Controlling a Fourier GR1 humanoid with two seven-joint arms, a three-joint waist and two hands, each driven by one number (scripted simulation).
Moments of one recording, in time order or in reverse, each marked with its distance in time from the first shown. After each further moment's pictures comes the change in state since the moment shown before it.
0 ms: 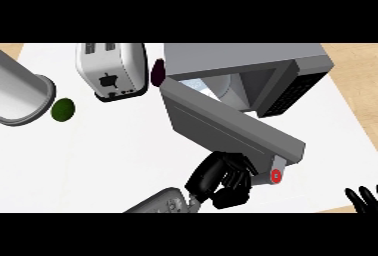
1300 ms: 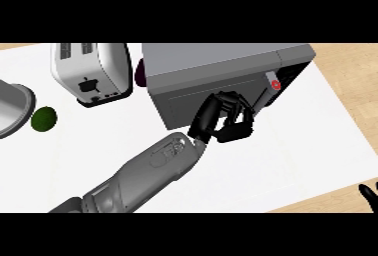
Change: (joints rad) left arm -0.347 -0.017 0.153 0.267 0.426 0.075 -0.146; right arm -0.034 -0.058 -0.028 -0.159 -0.130 -0.077 0.178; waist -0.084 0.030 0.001
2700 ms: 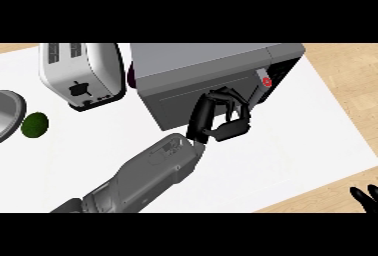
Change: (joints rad) left arm 0.009 -0.001 -0.015 0.015 0.196 0.082 -0.216; right arm -0.076 -0.064 0.019 -0.012 -0.057 0.071 0.022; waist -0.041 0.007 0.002
